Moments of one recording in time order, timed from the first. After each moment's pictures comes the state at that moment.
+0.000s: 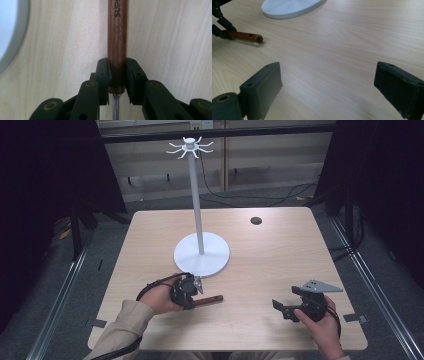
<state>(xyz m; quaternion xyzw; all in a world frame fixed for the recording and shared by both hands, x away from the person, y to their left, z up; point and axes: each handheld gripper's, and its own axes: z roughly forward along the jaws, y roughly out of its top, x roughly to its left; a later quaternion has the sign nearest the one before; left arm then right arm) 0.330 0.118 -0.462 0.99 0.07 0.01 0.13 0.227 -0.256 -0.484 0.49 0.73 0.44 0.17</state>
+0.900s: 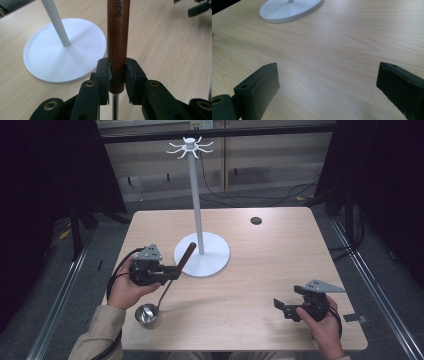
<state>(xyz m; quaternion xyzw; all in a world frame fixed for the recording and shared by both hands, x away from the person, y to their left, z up) 0.333 0.203 -0.379 0.87 0.23 0.08 0.42 0.226 -0.259 -0.483 0.50 0.72 0.45 0.18</state>
